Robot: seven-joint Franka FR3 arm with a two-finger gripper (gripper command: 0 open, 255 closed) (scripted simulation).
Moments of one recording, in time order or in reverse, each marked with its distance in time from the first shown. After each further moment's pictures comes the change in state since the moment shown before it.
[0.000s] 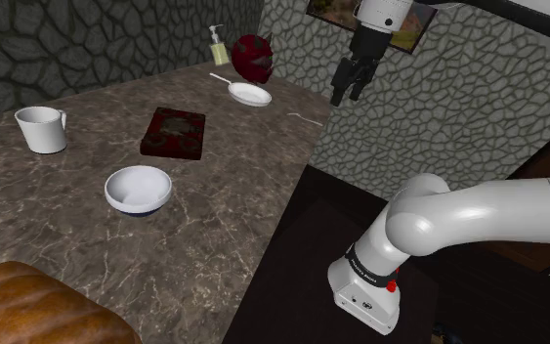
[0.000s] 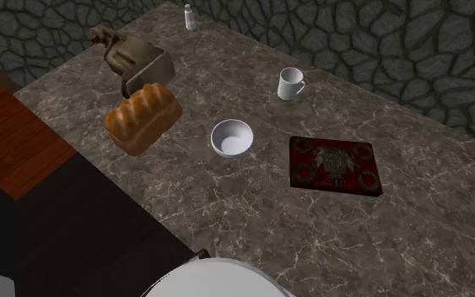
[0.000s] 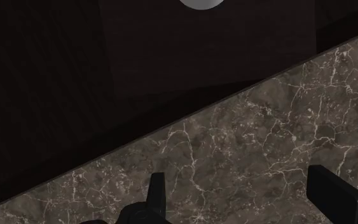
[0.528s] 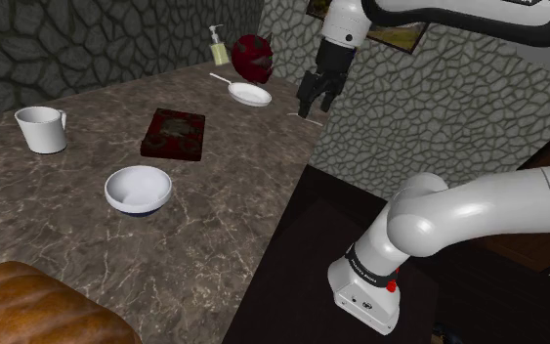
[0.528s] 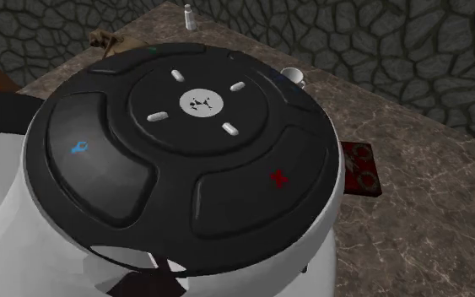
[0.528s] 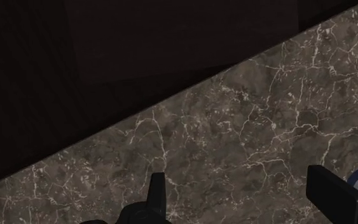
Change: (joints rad) arm 0.034 0.095 0.082 -0.060 0.073 0.161 0.107
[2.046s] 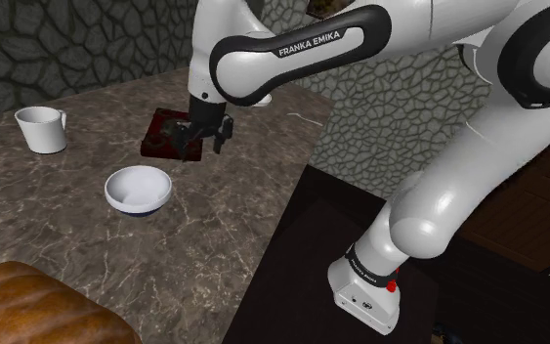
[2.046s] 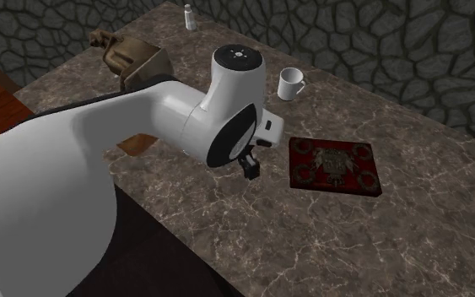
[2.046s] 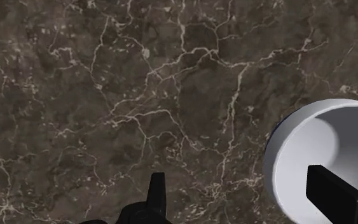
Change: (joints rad) arm 0.082 0.680 0.270 0.167 0.034 0.561 0.384
